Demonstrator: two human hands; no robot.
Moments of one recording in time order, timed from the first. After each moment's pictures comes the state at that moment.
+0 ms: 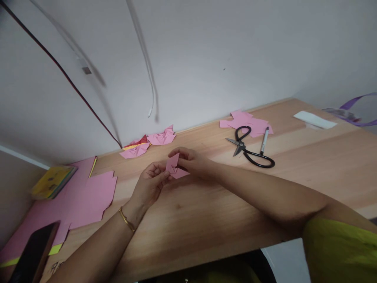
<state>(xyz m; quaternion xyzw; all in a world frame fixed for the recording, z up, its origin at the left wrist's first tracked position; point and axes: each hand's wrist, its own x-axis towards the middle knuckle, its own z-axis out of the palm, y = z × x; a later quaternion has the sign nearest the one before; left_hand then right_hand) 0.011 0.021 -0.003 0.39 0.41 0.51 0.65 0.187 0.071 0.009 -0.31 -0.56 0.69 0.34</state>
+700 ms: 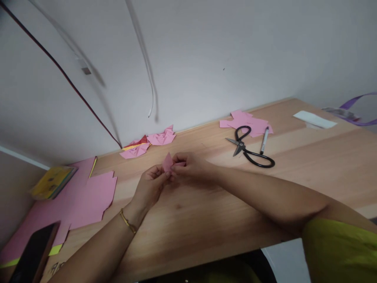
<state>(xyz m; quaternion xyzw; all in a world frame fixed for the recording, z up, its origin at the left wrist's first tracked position) 0.015 0.019 -0.001 0.42 0.45 0.48 0.63 0.188 0.069 0.013 -0.33 -0.70 0.55 0.29</state>
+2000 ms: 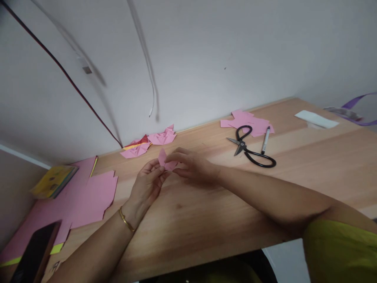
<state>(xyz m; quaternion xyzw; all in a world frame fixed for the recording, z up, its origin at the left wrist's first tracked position) 0.011 0.025 0.003 0.32 0.41 0.56 0.64 0.192 0.075 0.003 -0.19 -0.86 0.28 0.39</state>
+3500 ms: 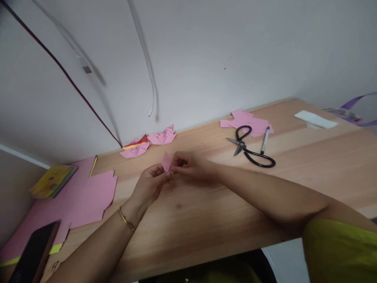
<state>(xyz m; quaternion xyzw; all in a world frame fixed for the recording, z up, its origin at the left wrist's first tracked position) 0.013 0.023 0.003 0.41 0.45 0.47 0.64 0.193 0.072 0.005 -0.27 -0.77 0.49 0.32</state>
